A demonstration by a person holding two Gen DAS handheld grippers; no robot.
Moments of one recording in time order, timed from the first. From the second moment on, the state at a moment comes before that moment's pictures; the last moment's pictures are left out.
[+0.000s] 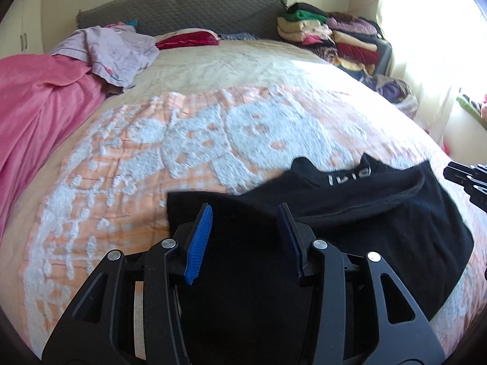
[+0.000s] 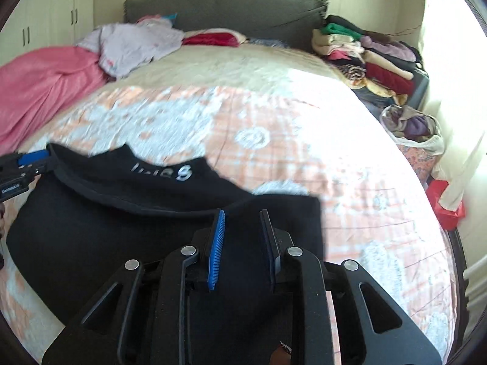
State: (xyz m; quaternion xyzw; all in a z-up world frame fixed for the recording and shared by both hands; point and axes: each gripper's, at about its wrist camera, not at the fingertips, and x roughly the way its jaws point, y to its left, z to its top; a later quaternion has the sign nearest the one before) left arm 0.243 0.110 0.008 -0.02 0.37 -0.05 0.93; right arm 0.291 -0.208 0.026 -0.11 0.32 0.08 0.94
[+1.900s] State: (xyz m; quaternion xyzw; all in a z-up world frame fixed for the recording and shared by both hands) left arm 0.248 0.149 -0.024 -0.06 0.40 0.00 0.91; right arm 0.322 -0.292 -0.029 0.04 0.38 0.03 0.92
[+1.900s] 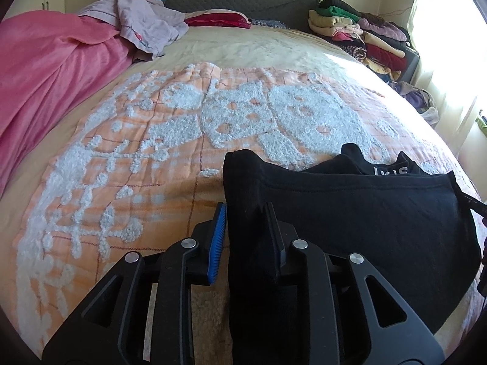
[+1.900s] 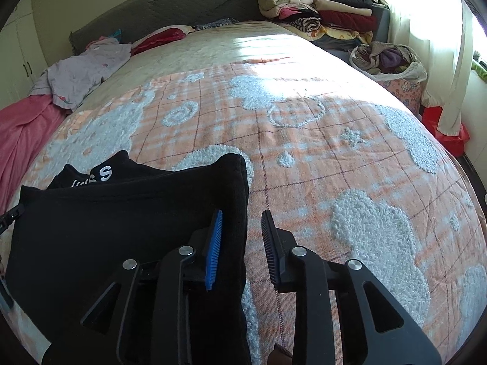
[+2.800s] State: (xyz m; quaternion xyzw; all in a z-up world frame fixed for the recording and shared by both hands) left arm 0.169 0.165 0.002 -0.13 0.39 -0.04 0.91; right arm 0.228 -0.302 -0.023 0.09 0.38 0.08 0.91
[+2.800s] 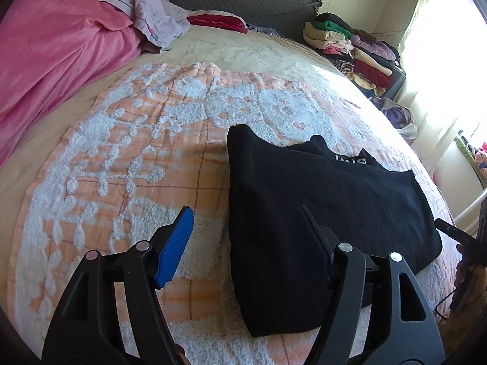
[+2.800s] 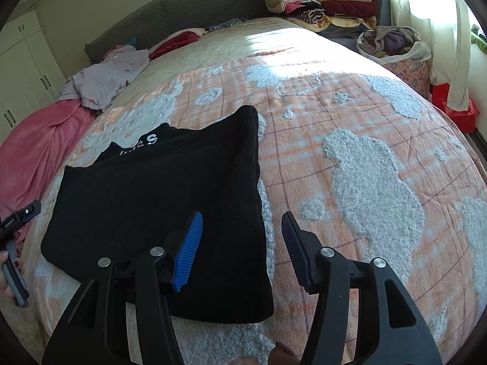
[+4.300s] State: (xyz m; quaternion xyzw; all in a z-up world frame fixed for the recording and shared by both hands) left arm 0.131 0.144 -0.032 -0.12 0.47 -0.07 0.87; right arm 0.194 -0.309 -0.033 0.08 0.38 0.03 0.92
